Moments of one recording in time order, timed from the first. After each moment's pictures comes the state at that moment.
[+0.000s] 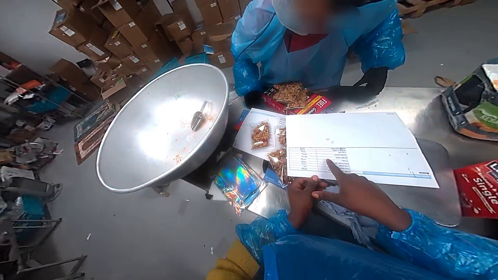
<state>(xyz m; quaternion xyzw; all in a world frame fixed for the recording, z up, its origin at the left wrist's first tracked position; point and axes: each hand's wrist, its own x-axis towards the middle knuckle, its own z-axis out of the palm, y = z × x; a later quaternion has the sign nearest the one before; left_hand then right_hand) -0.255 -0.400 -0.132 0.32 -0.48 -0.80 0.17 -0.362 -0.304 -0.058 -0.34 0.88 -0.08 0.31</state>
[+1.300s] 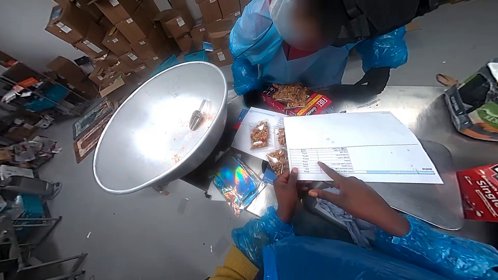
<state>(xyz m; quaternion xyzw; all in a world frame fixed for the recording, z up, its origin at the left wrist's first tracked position) -0.252 -0.428 -0.133 0.34 -0.48 -0.77 0.24 -0.360 -0.297 -0.074 -0.37 0.86 -0.22 0.29</state>
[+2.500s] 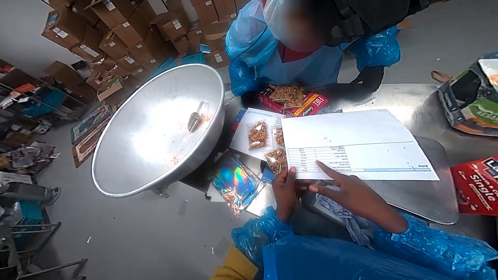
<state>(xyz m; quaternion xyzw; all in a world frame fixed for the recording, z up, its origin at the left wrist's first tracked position) -0.250 -0.427 -0.133 0.32 -0.47 -0.78 0.25 -0.360 -0.291 -0.080 -0.34 0.85 -0.28 0.29</state>
